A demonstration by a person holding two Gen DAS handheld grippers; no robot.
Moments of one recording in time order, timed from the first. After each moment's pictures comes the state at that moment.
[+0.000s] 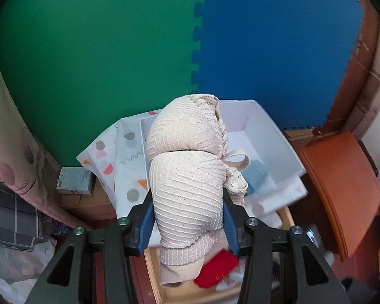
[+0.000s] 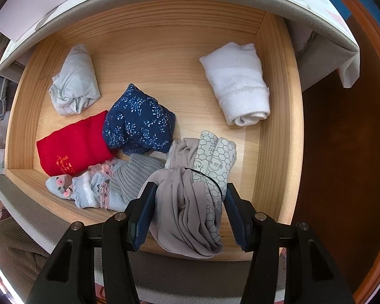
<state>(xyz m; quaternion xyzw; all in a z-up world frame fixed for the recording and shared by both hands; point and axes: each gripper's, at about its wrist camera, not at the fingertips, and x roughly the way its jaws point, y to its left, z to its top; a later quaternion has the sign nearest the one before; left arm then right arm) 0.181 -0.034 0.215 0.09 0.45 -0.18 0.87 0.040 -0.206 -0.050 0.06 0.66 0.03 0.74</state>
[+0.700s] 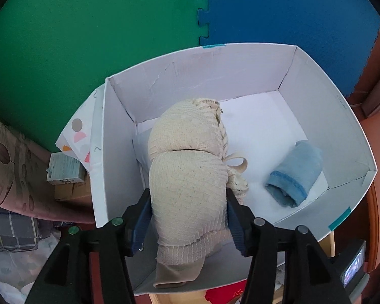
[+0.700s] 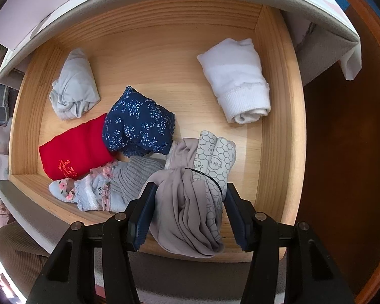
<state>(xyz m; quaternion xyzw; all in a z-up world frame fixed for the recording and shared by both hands) 0.263 -0.080 0.091 0.15 0.53 -0.15 0.82 0.046 -0.219 -0.054 0.09 0.67 0.03 0.74</state>
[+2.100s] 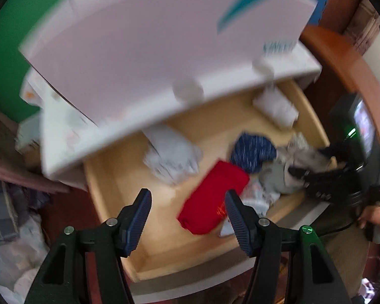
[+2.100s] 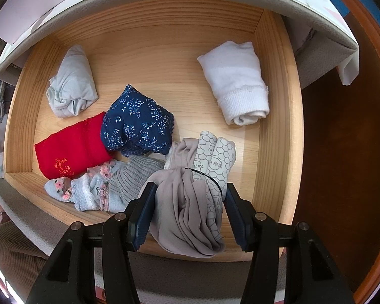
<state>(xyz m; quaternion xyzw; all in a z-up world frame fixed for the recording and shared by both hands) 0.112 -0.050 -0.002 0.18 0.60 -0.24 0.75 0.051 -0.203 -0.057 0.07 0.67 0.02 0.74</state>
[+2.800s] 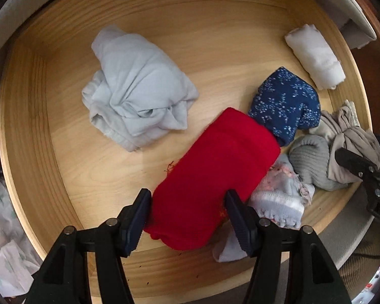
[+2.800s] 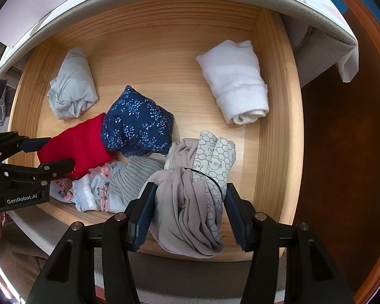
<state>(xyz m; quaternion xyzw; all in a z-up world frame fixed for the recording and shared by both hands) 0.122 -0.067 -0.124 0.14 0.71 -0.21 0.66 0.049 -0.211 -0.054 0.08 0.67 0.02 0.74</state>
